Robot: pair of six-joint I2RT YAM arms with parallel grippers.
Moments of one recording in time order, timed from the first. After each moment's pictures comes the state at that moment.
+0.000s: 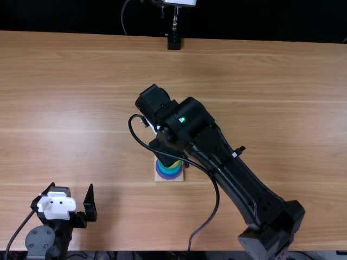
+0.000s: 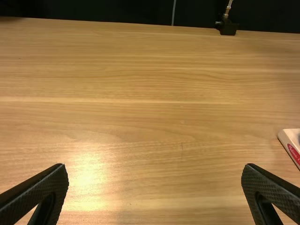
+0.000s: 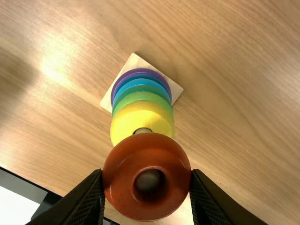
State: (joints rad) left arm -0.03 0.01 0.11 -0.42 0.04 -0.08; right arm 0.72 2.03 2.12 -1.53 0.06 0.03
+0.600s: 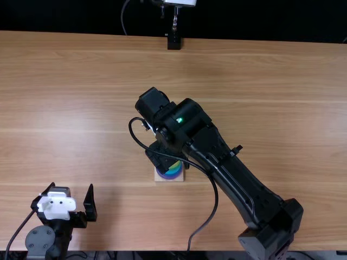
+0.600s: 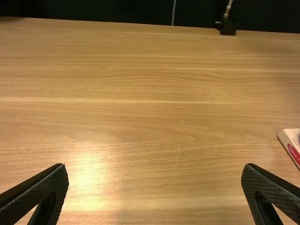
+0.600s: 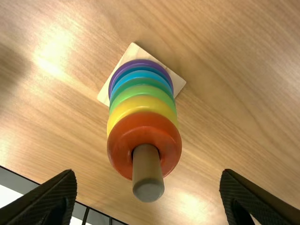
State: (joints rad) left arm -0.03 0.01 0.11 -0.42 0.04 -0.08; right arm 0.72 2.03 2.09 -1.52 0.06 0.03
